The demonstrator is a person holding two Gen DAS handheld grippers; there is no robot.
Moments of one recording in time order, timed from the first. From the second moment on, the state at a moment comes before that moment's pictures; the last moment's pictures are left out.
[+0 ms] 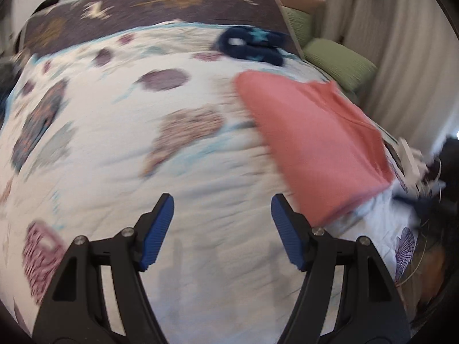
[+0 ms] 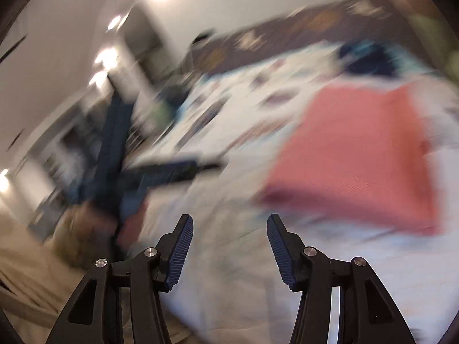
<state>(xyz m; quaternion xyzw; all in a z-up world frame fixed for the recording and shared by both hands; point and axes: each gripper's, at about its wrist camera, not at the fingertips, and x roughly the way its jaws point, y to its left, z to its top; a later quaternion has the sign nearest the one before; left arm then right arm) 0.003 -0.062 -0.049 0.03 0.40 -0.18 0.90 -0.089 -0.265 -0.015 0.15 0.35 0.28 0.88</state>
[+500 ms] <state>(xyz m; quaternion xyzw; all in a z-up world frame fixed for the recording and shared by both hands) 0.000 -0.108 -0.046 0.09 0.41 -0.25 0.87 -0.058 -0.383 -0.055 0.27 0.37 0.07 0.89</state>
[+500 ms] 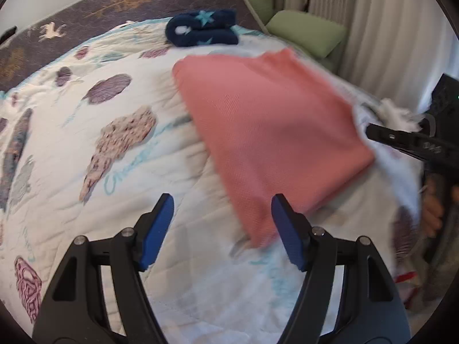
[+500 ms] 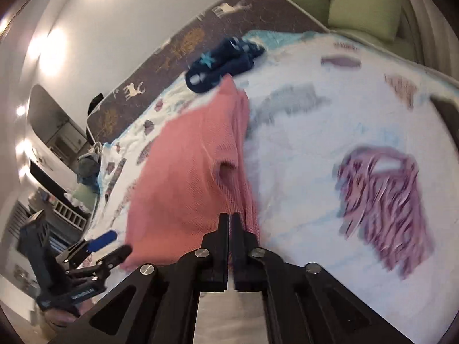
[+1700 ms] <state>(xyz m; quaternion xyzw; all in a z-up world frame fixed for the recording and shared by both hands) 0.168 -0.162 -0.065 0.05 0.42 -0.24 0.87 0.119 -0.418 -0.038 0.29 0.36 0.12 0.88</state>
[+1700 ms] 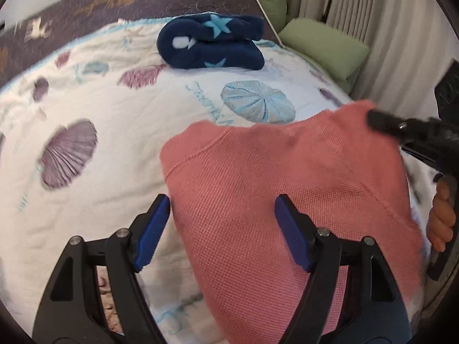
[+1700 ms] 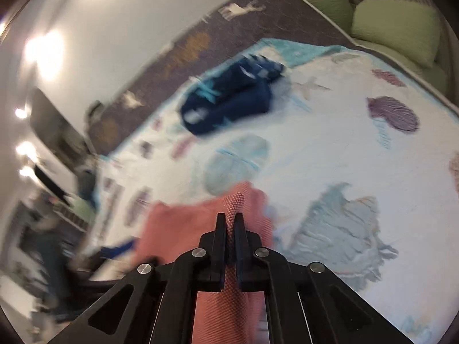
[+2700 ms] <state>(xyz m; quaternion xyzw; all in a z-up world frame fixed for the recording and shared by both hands) 0.216 -0.142 -0.071 0.03 0.42 -0.14 0.89 0.152 -0.427 -0.091 0.35 0.40 0.13 0.84</state>
